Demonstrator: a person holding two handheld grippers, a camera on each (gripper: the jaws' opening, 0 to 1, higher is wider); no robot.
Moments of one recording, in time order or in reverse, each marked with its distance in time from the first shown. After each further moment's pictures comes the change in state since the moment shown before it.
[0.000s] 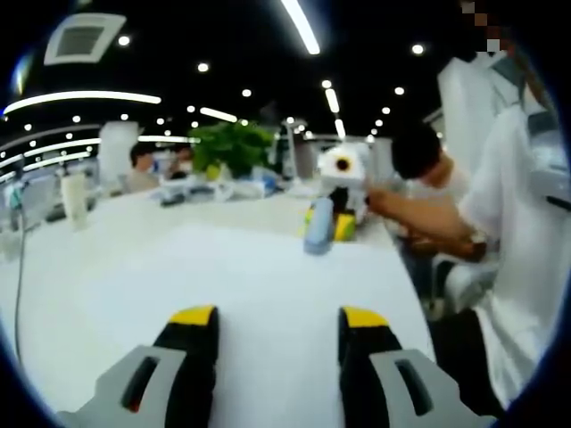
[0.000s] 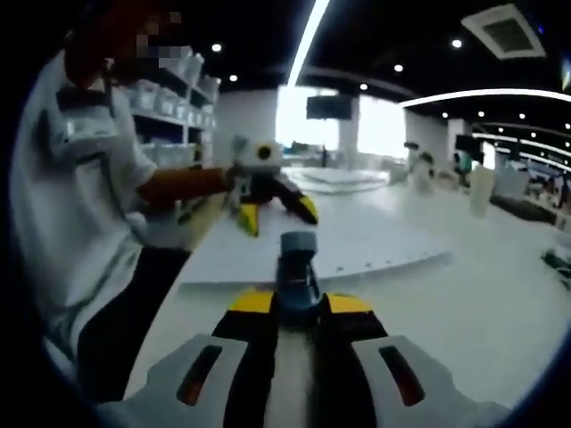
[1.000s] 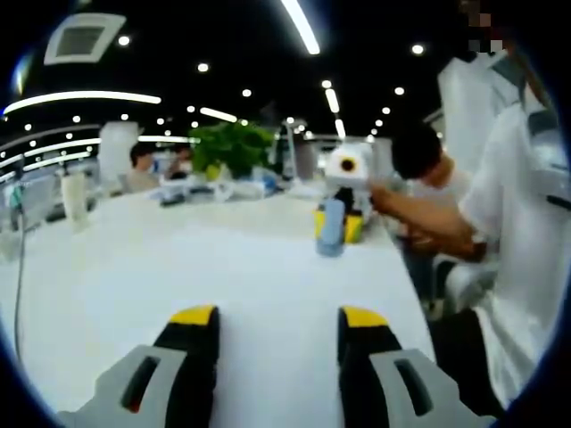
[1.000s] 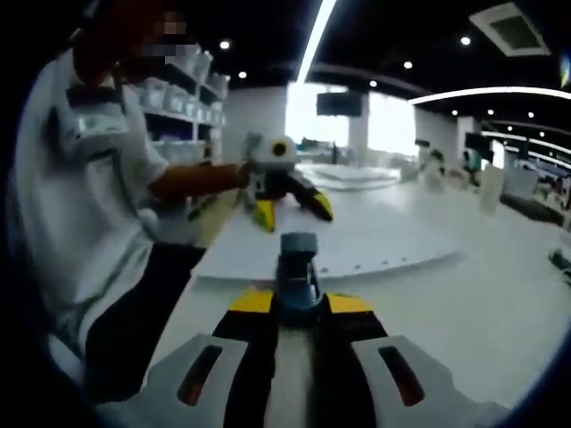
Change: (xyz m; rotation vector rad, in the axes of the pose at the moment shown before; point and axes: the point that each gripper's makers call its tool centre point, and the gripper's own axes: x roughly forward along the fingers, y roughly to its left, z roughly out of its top) left arm 0.001 0.001 0.000 0.000 0.000 0.000; right arm -0.004 0.009 -0.004 -0.003 0.017 0.047
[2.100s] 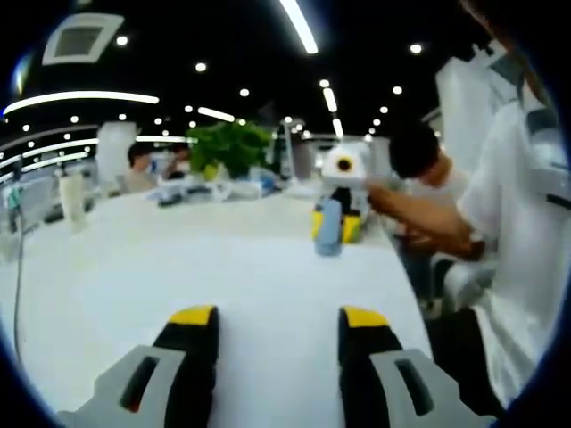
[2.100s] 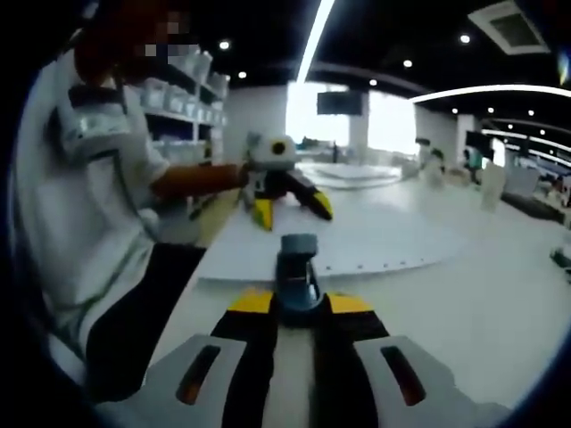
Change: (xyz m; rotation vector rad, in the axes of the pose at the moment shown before) left arm 0.000 -0.004 0.000 0.008 0.001 -0.013; right arm 0.002 0.003 0.000 0.003 0.002 0.003
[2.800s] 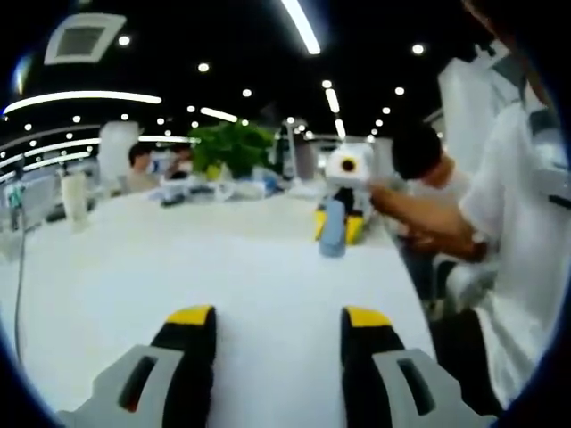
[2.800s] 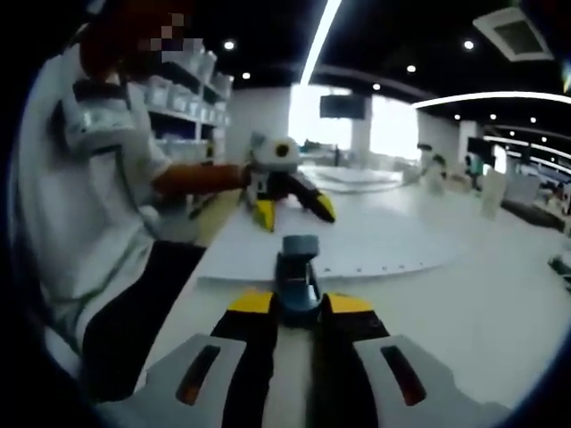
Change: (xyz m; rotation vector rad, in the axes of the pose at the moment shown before) left arm 0.000 0.005 0.000 -0.010 0.001 0.015; right arm -0.002 -0.001 0.001 -0.030 -0.014 0.007
